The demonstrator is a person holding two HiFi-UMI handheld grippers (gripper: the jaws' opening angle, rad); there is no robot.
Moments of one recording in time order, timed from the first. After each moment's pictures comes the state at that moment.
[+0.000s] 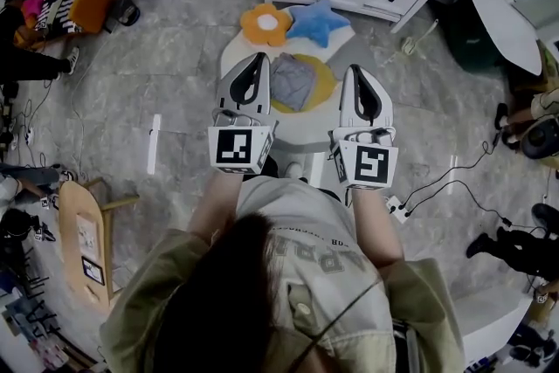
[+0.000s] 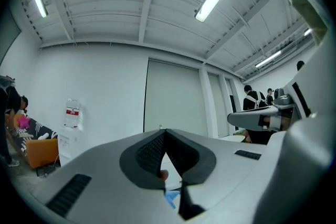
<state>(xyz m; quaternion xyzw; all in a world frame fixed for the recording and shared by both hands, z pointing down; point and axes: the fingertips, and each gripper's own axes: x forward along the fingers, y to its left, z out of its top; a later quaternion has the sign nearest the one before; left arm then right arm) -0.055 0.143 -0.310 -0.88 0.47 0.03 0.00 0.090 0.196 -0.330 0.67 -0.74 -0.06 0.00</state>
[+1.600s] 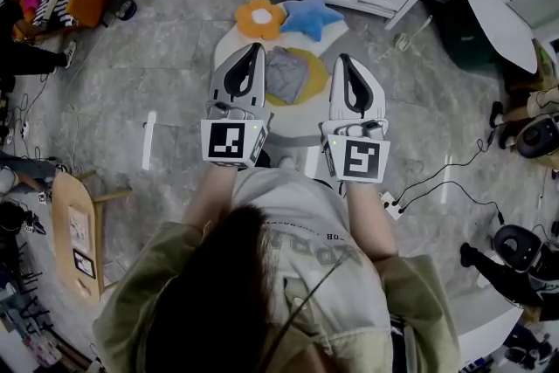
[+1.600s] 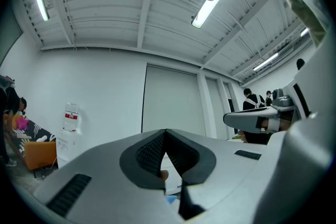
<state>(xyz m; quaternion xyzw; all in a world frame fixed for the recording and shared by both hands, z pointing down) -0.043 0.174 -0.328 -0.89 0.46 0.05 0.02 0.080 0.221 -0.357 0.66 -0.75 -0.10 -0.02</state>
